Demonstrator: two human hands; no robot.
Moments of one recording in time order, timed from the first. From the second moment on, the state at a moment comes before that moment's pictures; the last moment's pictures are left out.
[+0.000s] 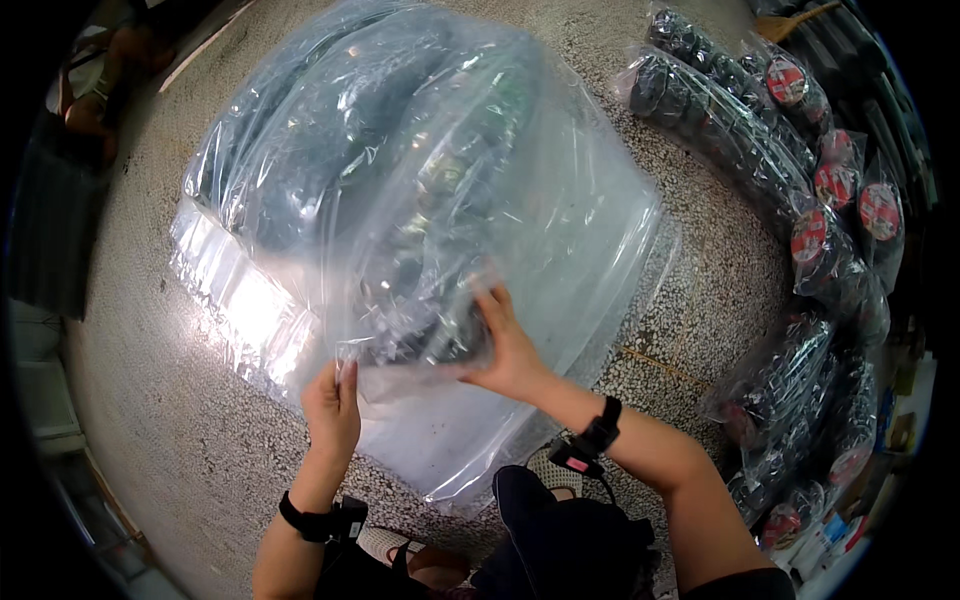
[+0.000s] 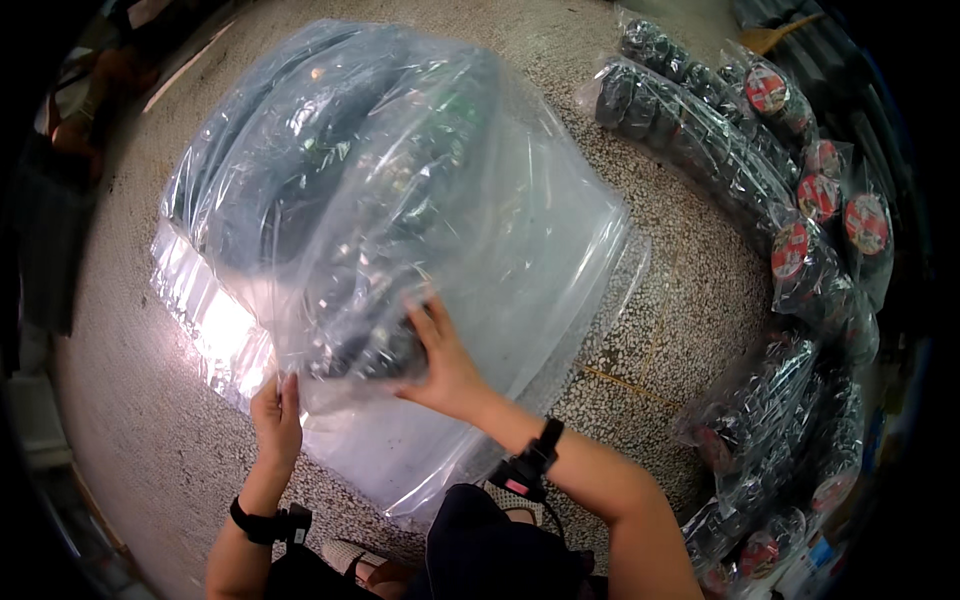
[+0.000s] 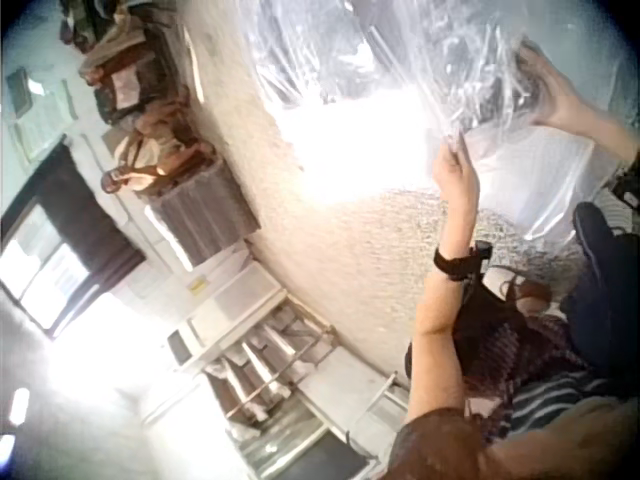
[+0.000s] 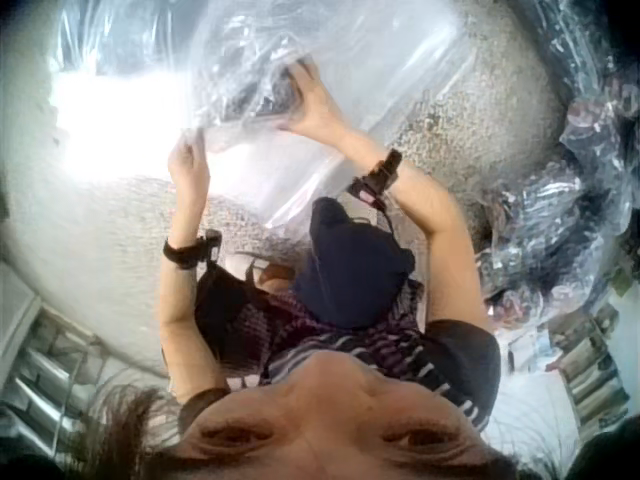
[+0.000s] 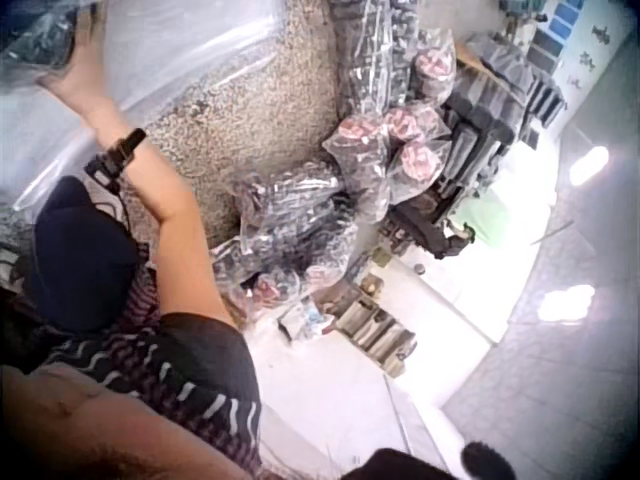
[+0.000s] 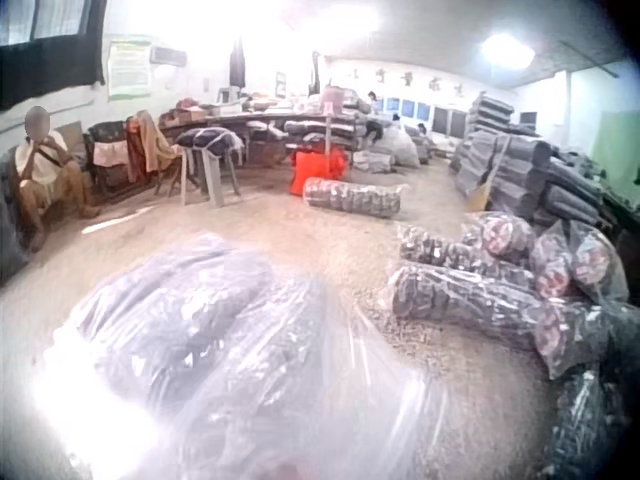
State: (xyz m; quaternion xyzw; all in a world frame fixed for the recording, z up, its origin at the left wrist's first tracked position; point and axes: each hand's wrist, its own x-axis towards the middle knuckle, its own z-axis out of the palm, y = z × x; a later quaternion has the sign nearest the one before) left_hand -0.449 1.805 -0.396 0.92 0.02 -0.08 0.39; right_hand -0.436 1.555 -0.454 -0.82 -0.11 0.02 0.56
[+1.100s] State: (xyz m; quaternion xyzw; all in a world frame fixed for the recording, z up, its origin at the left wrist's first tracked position) left_hand -0.435 1.679 -0.450 0.61 0.04 -0.38 0.69; right_hand -0.589 1.286 -0.331 -0.85 0.26 0.19 0.41
